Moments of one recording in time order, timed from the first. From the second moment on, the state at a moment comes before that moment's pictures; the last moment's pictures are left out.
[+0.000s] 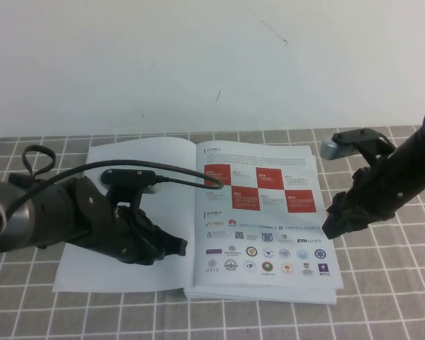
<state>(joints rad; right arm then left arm) 0.22 1.93 -1.26 0.53 0.87 -0.62 -0.36 1.79 -0.92 -0.58 0.33 0.35</state>
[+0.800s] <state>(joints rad) 0.22 2.05 -1.32 0.73 0.90 -0.59 -0.36 1.79 -0.92 -0.62 0.32 0.35</state>
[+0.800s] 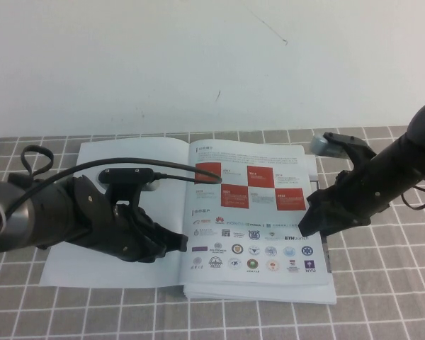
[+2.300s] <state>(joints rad) 0.22 2.10 -1.42 0.58 0.96 -0.48 -0.47 1.79 -0.92 -0.71 0.23 0.39</state>
